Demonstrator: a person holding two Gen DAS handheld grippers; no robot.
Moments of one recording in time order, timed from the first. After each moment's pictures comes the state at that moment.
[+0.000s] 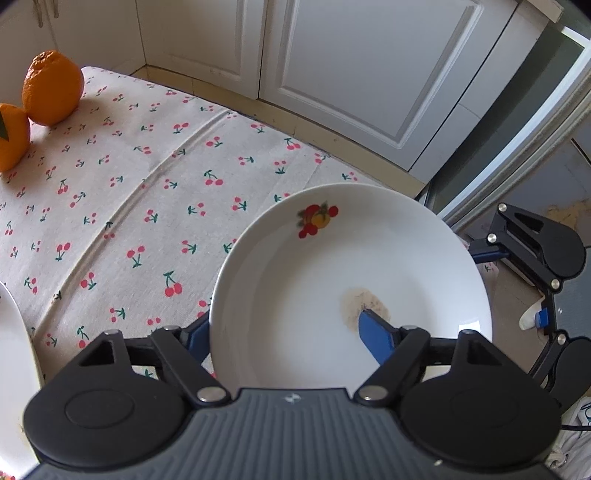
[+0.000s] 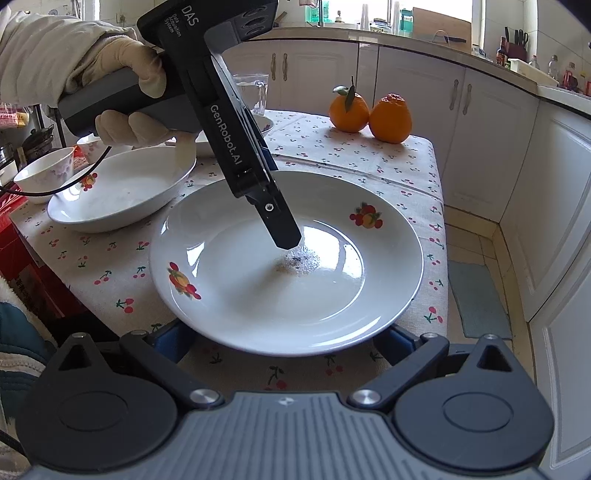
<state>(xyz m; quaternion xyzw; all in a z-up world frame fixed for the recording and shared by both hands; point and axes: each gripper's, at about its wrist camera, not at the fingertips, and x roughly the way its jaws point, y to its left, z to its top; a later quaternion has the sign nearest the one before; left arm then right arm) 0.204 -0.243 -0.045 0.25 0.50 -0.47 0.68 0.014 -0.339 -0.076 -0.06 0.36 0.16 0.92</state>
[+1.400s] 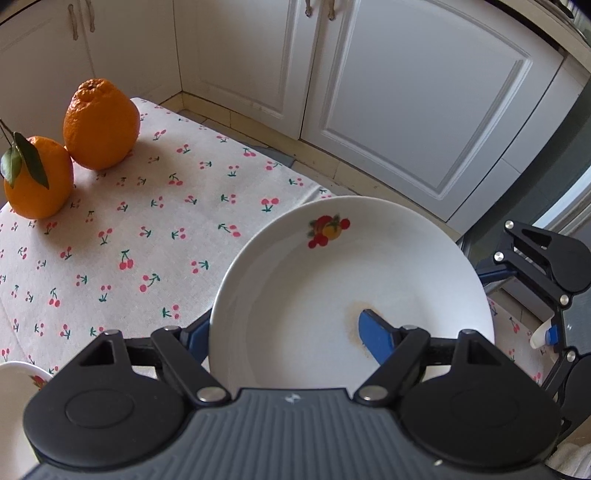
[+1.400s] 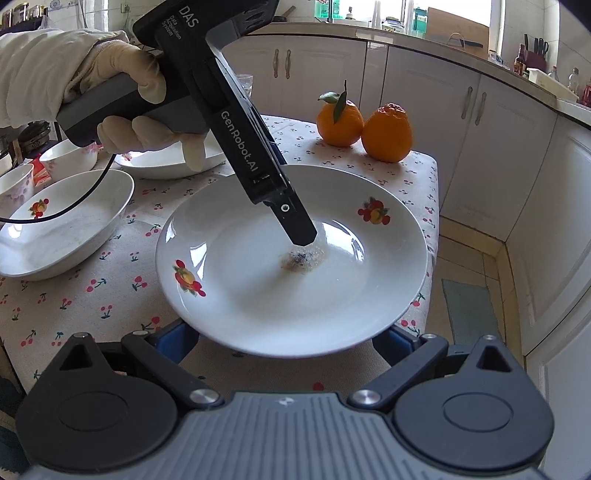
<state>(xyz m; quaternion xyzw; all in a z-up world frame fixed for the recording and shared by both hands) 0.284 -0.260 -0.041 0.22 0.47 -0.45 0.73 0.104 -0.363 -0.071 -0.08 0.36 0.18 0.91</state>
